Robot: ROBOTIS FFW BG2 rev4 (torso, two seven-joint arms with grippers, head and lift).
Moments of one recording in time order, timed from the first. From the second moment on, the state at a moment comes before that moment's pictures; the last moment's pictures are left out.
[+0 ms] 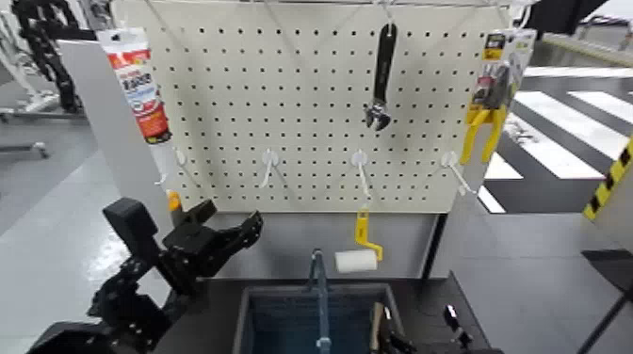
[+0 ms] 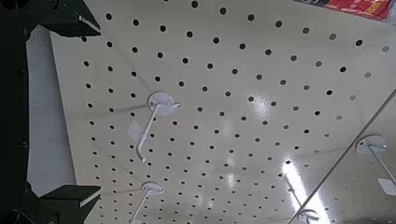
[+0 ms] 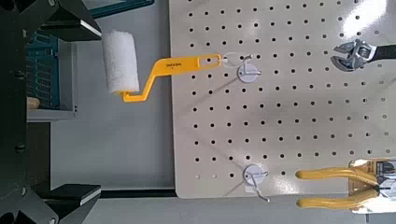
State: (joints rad) left arm -0.02 0.23 -0.09 -1.78 0.48 0.13 -0.35; right arm 0.35 -0.13 0.26 -1.75 -0.07 -0.24 -0.21
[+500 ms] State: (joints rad) left arm -0.02 0.23 -0.09 -1.79 0.49 0.13 -0.35; right arm 0.35 -0.13 0.26 -1.75 -0.07 -0.24 -0.21
